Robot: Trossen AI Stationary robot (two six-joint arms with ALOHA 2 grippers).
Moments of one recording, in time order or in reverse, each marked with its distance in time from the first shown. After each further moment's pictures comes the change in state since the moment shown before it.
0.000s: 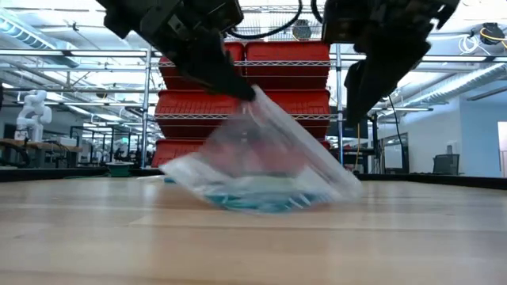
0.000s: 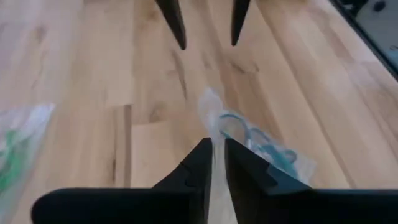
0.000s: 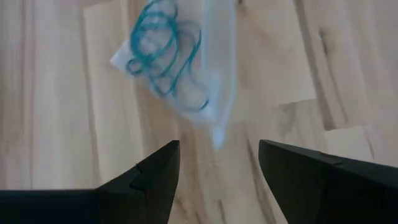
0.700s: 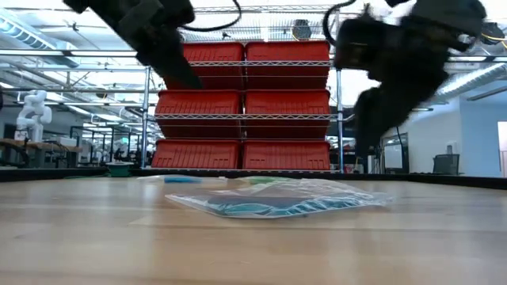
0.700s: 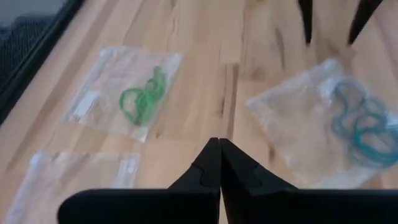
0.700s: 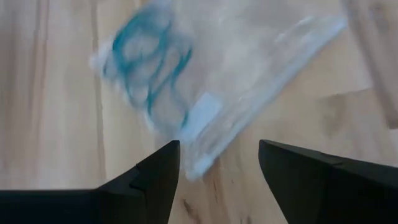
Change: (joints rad) left arm 0.068 -0.383 -0.140 -0.293 -0.251 -0.093; right arm 0.050 0.005 -0.196 0.295 -0.023 0.033
